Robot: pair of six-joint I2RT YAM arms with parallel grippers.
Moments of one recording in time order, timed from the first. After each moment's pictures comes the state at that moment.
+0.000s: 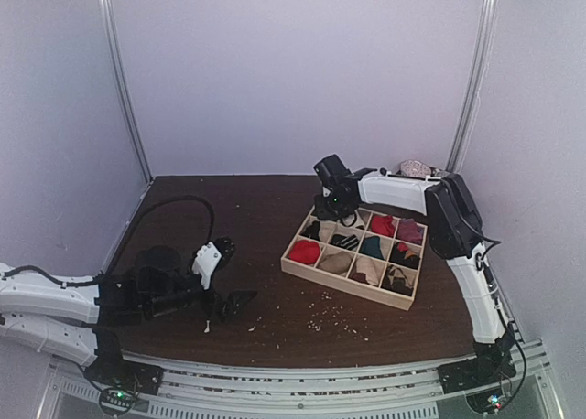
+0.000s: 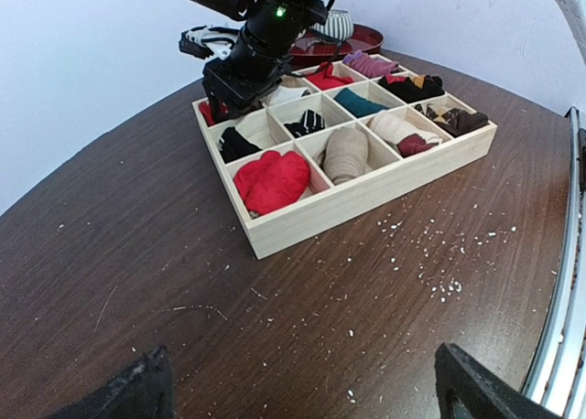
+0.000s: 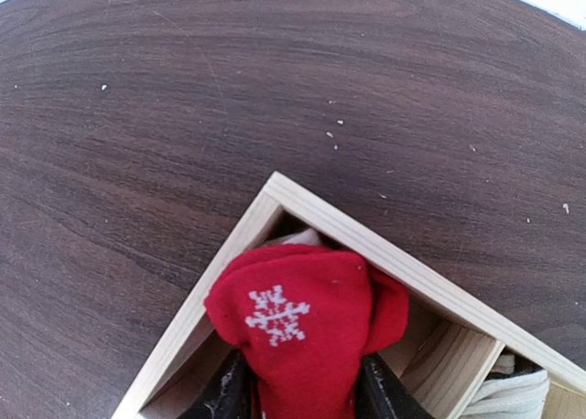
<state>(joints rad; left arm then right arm) -1.07 1.01 0.41 0.20 -0.20 -0.02 0.60 2.39 1.98 -0.54 0.23 0.38</state>
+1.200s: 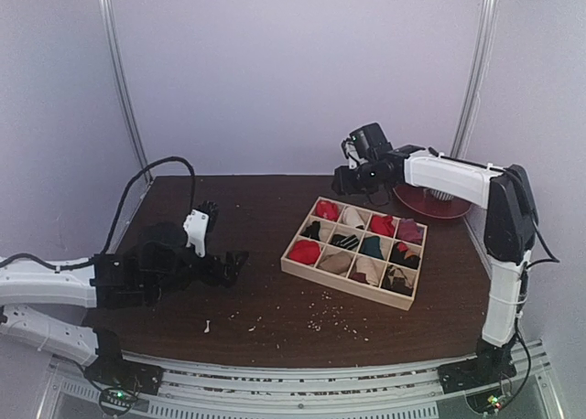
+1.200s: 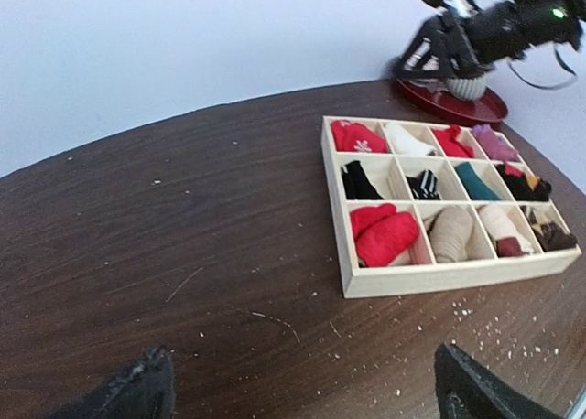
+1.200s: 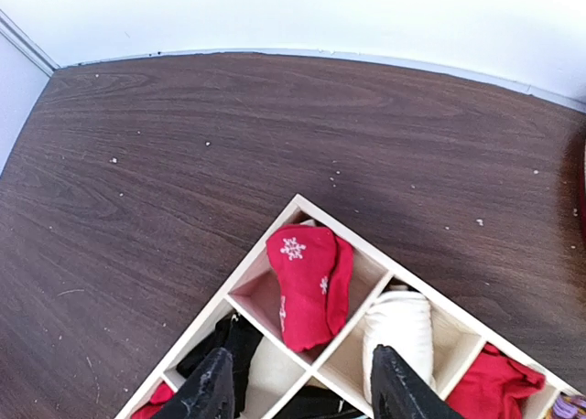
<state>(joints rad) -1.06 1.04 0.60 0.01 -0.50 -0.31 0.54 1.98 1.69 -0.47 0.08 0.33</state>
